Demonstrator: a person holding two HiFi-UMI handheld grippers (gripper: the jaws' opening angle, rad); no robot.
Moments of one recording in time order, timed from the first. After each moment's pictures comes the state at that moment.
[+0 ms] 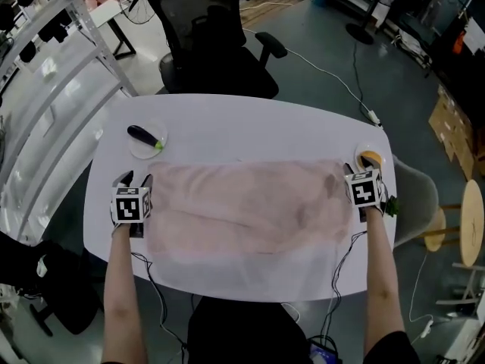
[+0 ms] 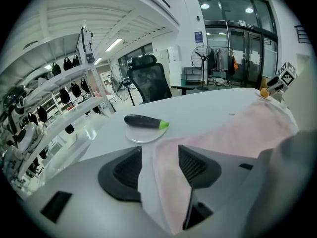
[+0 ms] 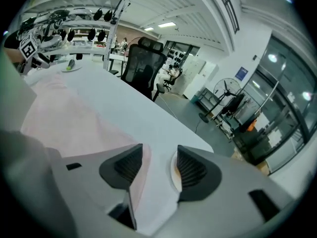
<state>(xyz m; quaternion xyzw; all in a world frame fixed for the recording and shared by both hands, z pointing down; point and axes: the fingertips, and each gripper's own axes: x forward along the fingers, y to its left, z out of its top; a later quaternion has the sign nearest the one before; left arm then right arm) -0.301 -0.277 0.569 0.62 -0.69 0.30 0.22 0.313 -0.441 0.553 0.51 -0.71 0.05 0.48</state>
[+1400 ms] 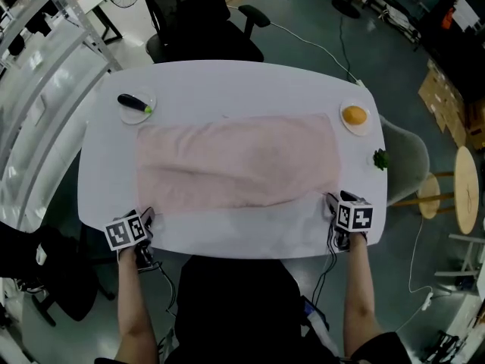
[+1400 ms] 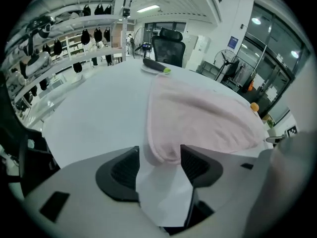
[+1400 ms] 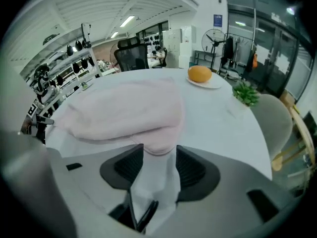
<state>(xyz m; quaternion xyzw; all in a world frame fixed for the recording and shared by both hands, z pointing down) -0.247 -0.068 0.640 0.54 -0.68 0.21 0.45 0.354 -0.208 0.627 0.51 -0.71 0.31 0.39</state>
